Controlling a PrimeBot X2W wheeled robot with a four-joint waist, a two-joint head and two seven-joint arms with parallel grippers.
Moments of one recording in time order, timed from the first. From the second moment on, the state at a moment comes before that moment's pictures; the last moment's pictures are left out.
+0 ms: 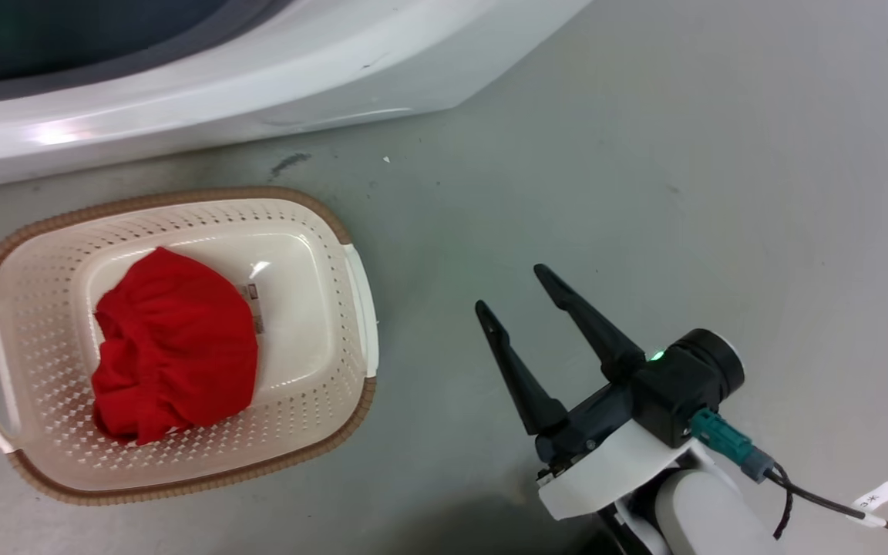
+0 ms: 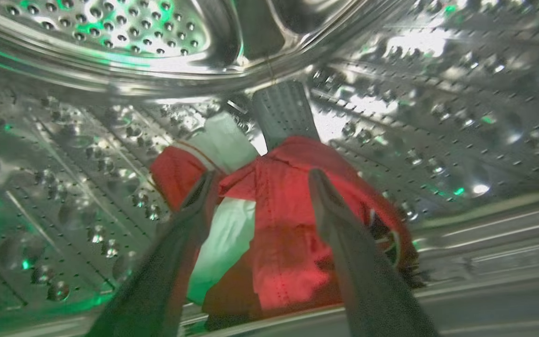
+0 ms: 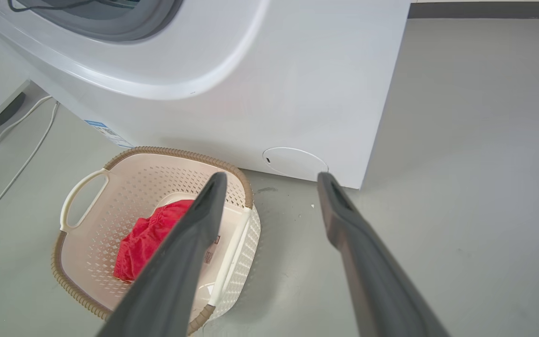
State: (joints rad) left arm -1.61 0.39 -0.26 1.21 -0.20 -0.13 0.15; right arm -0.25 -0.05 0.45 0.02 0.16 0.13 -0.16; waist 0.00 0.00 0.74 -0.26
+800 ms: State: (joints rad) left arm -1.66 0.52 -0.32 1.22 -0.18 -0.08 0.32; right arm -0.25 -0.05 0.59 0.04 0.25 0.13 -0.21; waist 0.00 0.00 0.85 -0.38
